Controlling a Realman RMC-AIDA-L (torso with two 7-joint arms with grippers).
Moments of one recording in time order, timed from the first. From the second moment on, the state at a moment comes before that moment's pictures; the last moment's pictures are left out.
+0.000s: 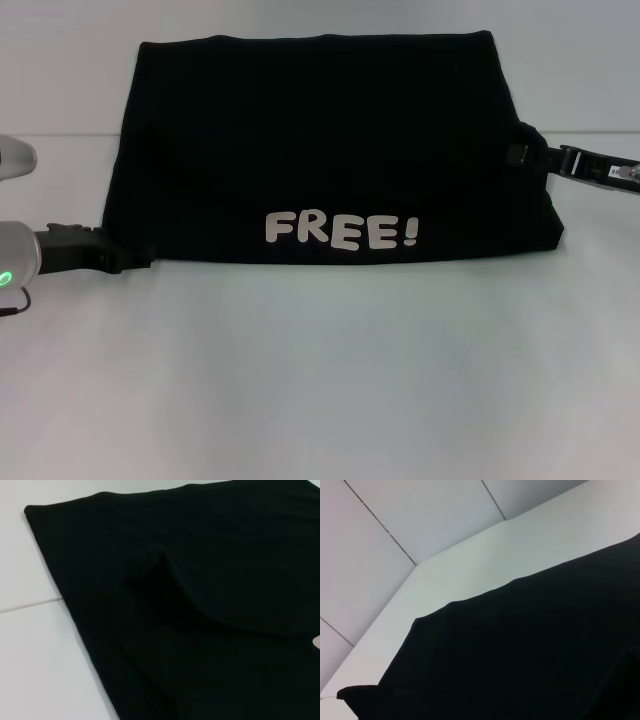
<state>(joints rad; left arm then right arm) -0.64 -2.11 0.56 0.71 2.47 0.91 -1.80 0.76 1.98 -0.42 -0.42 -2.13 -1.03 1.92</state>
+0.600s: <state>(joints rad) -0.65 -2.11 0.58 0.71 2.51 0.91 -1.80 0.75 1.99 -0.42 -0.42 -2.12 -1.03 1.92</state>
